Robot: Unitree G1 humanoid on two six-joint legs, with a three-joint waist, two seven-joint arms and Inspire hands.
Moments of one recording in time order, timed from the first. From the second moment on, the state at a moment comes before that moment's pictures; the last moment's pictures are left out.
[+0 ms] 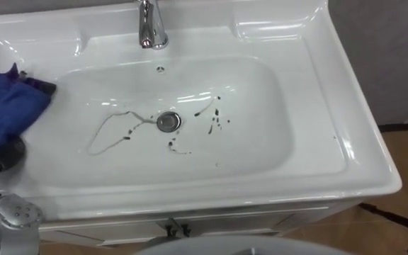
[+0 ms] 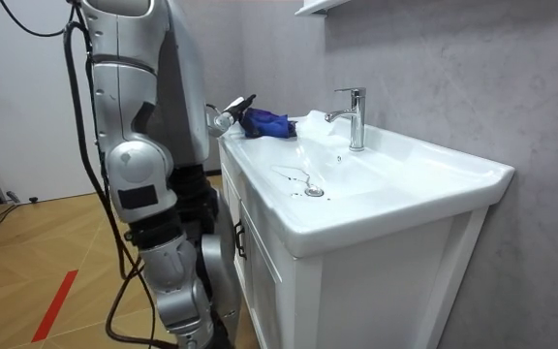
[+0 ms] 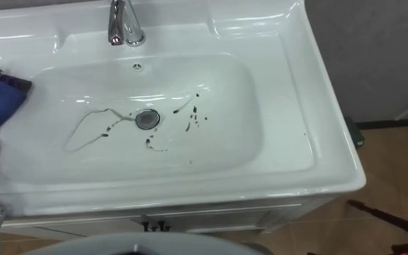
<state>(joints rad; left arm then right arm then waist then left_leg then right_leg) 0.24 0.31 0.38 0.40 0.51 -0.06 0.73 0.20 -0.32 -0.02 1.22 0.11 0.07 0.16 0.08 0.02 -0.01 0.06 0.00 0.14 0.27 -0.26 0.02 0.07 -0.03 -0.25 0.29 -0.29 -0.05</state>
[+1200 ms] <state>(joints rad) 0.20 0.31 0.39 0.40 0.61 0.07 0.49 0.23 -0.33 -0.03 1.21 0.09 0.20 0.23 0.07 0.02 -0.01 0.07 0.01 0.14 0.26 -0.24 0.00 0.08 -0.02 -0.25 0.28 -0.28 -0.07</state>
